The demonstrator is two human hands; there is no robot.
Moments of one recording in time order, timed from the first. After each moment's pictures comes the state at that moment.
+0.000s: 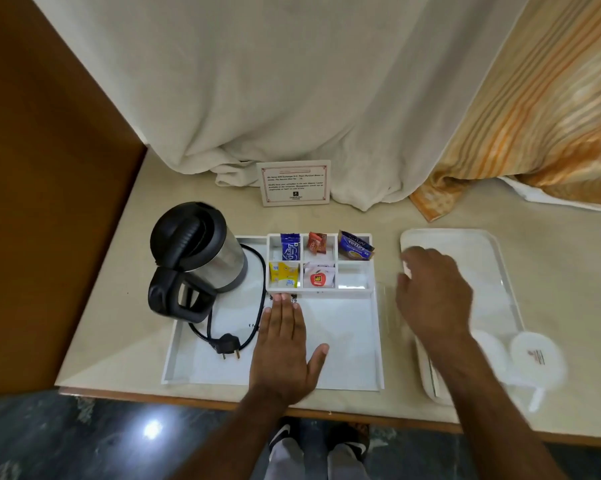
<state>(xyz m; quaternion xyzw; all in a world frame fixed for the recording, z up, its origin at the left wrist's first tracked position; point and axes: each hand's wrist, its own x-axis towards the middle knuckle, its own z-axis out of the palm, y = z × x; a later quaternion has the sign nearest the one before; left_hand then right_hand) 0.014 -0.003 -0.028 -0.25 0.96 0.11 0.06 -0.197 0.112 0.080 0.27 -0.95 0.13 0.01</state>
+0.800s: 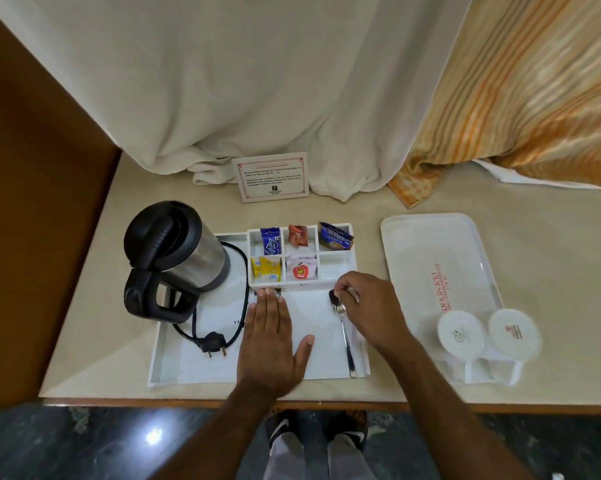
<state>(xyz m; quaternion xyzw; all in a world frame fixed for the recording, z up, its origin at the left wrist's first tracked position) 0.012 -0.002 -0.024 -0.26 0.96 0.10 0.08 -0.162 0.107 0.023 0.31 -0.88 0.31 -0.18</state>
